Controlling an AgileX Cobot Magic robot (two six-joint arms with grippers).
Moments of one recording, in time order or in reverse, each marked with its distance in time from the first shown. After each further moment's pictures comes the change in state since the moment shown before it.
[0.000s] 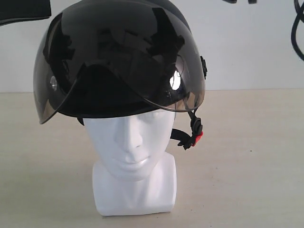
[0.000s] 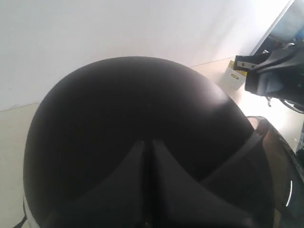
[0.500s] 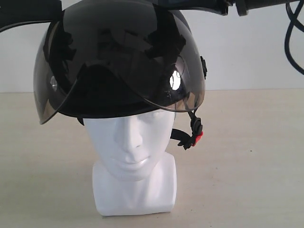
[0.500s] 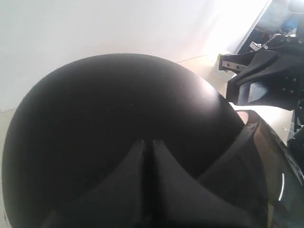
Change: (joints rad) left arm -0.036 0.026 0.000 -0.025 0.011 0.062; right arm 0.049 0.001 0.000 -0.104 -0.042 0.036
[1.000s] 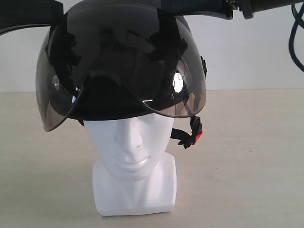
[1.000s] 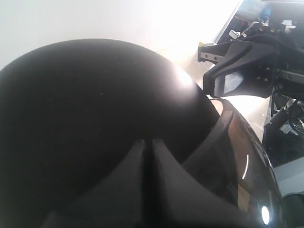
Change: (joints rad) left arm 0.000 0.000 -0.008 0.020 0.094 -0.022; right arm 0.000 -0.006 -0.008 -0.073 0.035 0.084
